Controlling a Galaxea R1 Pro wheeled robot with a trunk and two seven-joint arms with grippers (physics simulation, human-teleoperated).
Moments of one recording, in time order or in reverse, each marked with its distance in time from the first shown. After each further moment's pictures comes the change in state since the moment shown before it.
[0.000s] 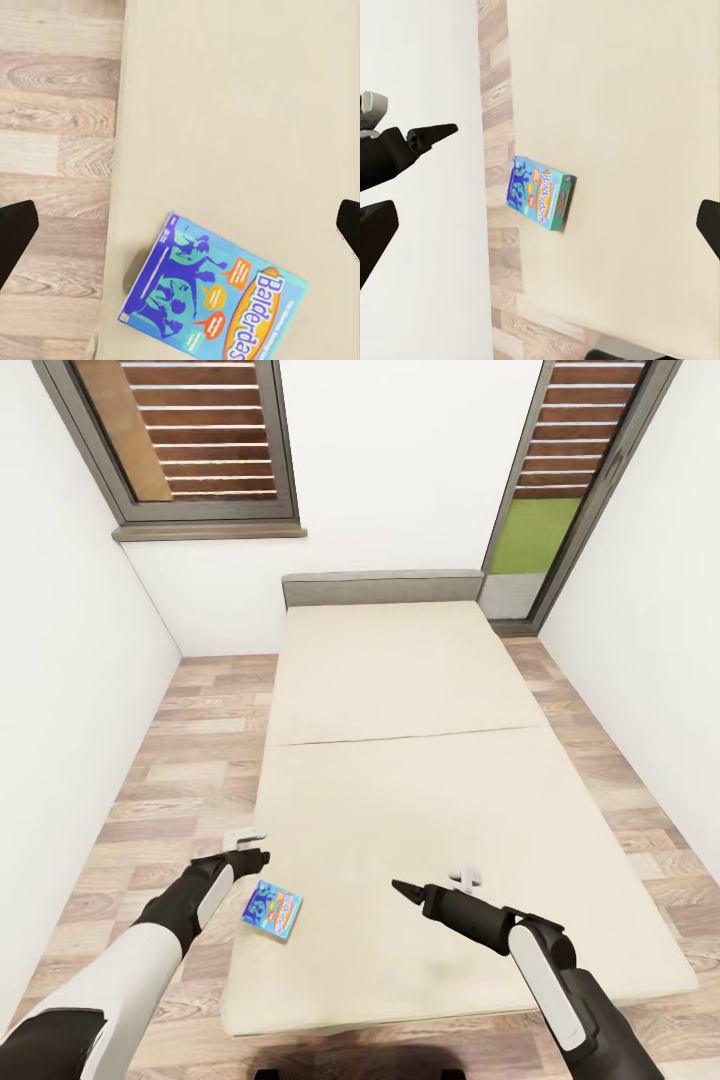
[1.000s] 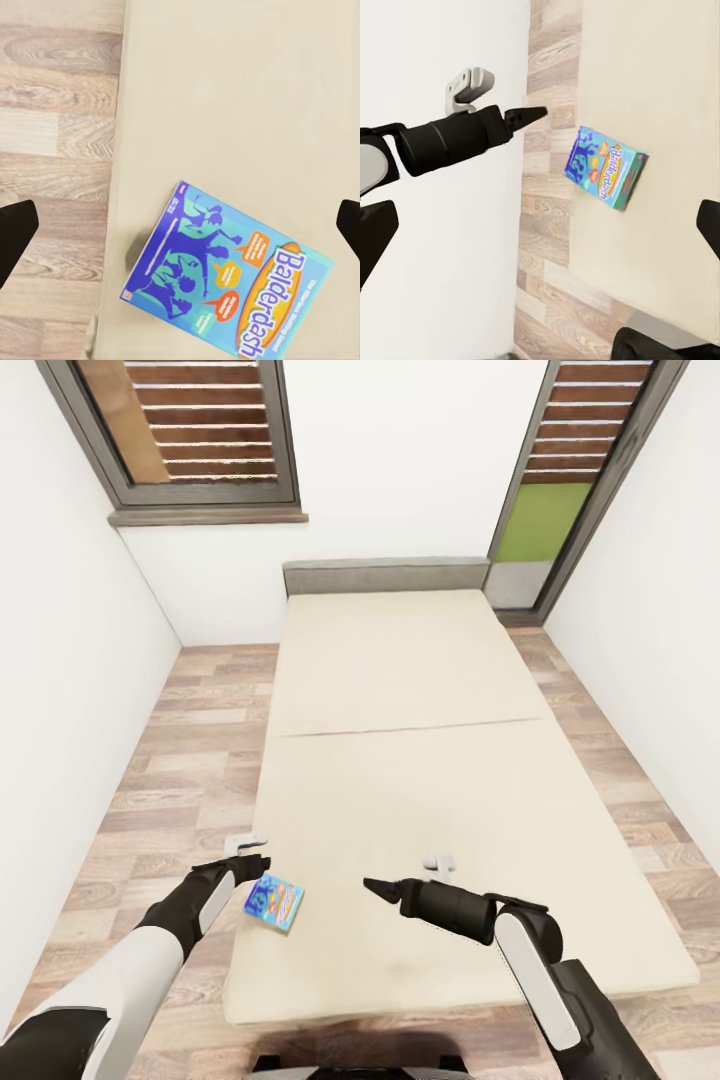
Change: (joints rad) left arm 0.000 -0.005 0.001 0.049 0.000 -0.042 -0.003; right arm -0.004 0.024 0.079 -0.173 -0.011 0.142 -0.009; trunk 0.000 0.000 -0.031
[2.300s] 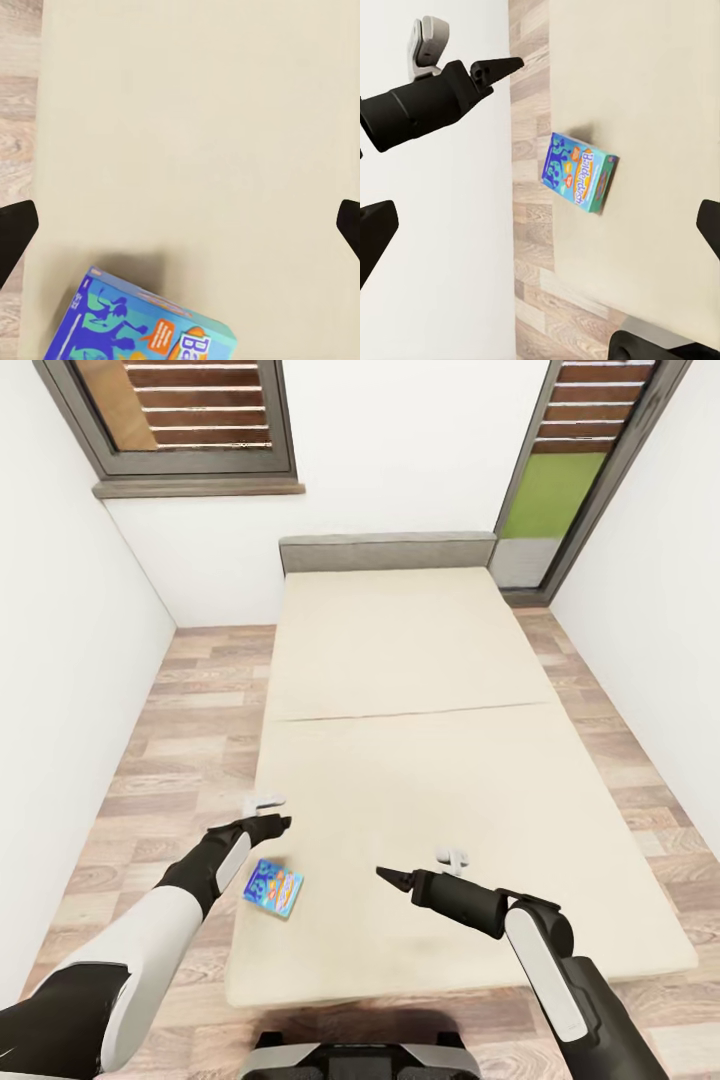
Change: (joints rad) left arm -0.118 -0.047 0.000 -0.002 0.003 -0.015 -0.060; right arm -0.007 -0.002 -0.060 0.014 0.001 -0.018 0.008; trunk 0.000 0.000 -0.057
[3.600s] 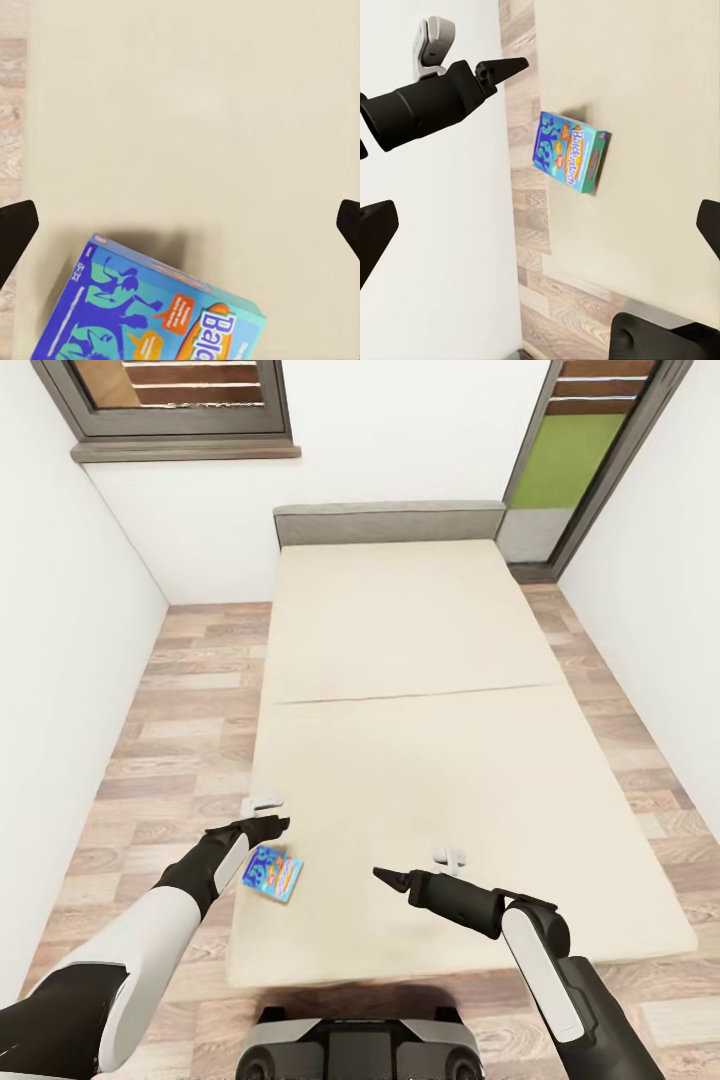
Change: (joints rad) left arm 0.001 0.007 -0.001 0.009 -0.001 -0.007 -0.006; right arm 0.000 0.008 0.007 -0.002 0.004 0.001 -0.002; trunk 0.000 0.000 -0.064
